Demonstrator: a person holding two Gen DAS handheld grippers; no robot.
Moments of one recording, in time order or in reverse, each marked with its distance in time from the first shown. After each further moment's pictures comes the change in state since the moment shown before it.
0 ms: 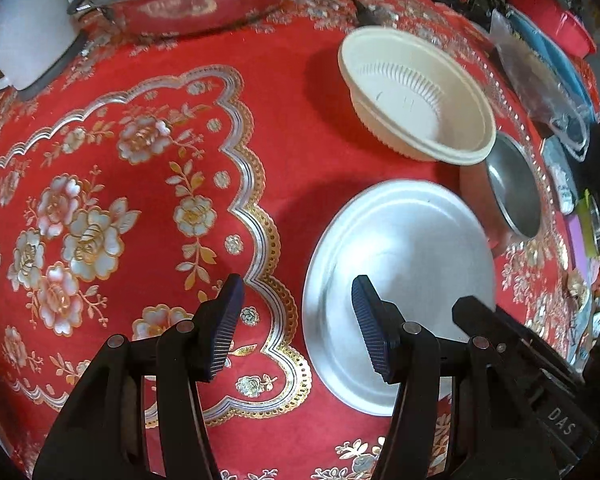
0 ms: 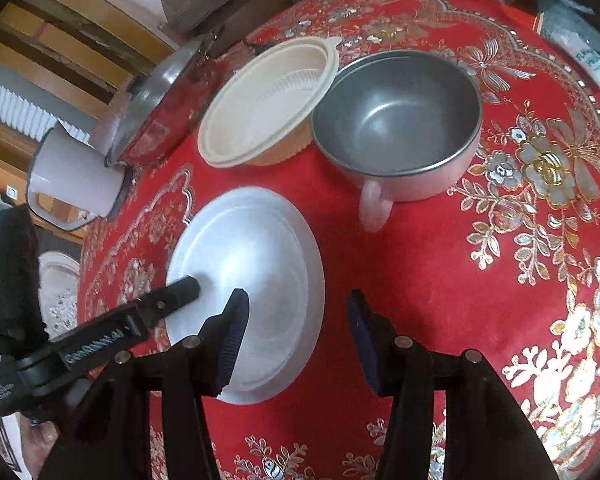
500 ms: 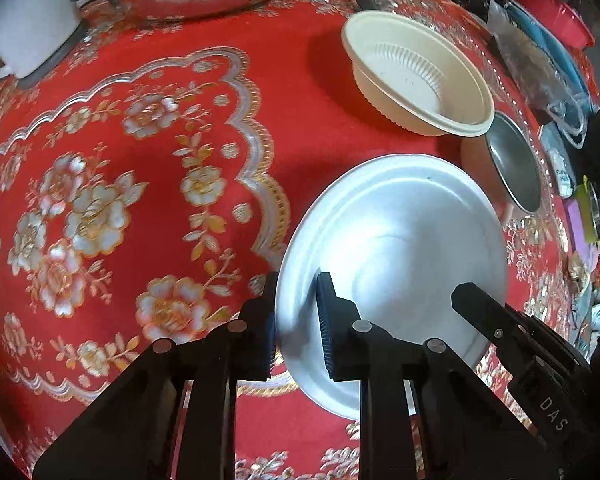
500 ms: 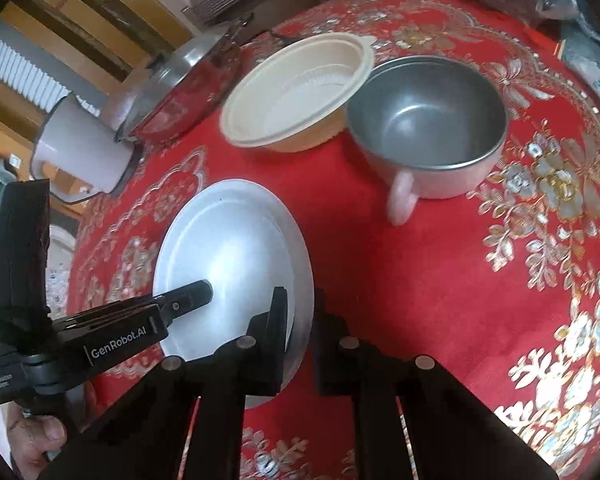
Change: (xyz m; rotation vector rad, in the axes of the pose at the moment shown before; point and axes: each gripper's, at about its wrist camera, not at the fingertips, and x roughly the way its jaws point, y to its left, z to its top) left arm -0.011 0.017 -0.010 0.007 0.015 -0.011; right arm -0.004 0.020 -0.013 -0.103 0.012 -0.005
